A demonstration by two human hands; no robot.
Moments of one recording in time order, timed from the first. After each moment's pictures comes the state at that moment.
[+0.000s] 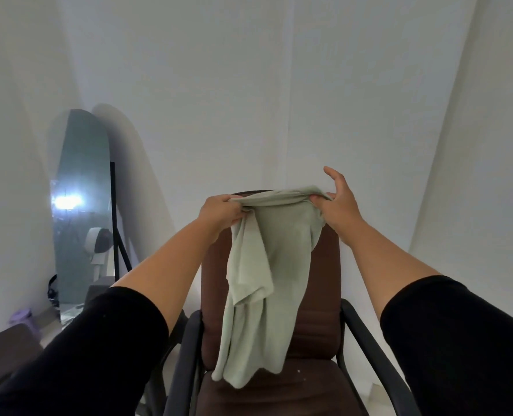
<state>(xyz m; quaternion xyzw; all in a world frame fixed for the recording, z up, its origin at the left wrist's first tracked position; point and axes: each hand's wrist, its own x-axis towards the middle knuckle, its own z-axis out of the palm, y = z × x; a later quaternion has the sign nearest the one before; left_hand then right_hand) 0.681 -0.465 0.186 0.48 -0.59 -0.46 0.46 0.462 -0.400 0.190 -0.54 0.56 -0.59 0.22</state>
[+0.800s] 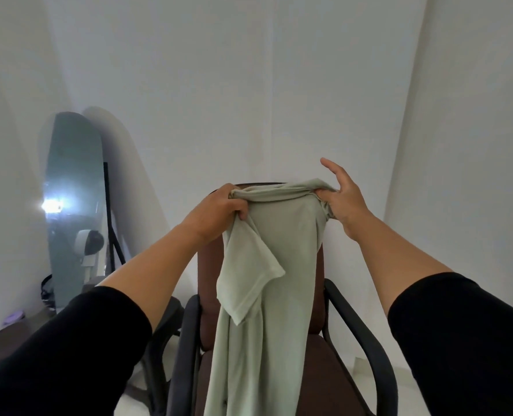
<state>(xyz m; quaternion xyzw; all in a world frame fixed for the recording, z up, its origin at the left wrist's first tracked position) 0.712 -0.368 0.187 0.37 -0.89 -0.01 0.28 0.469 -0.291 0.196 -0.54 0.53 -0.62 0.22</state>
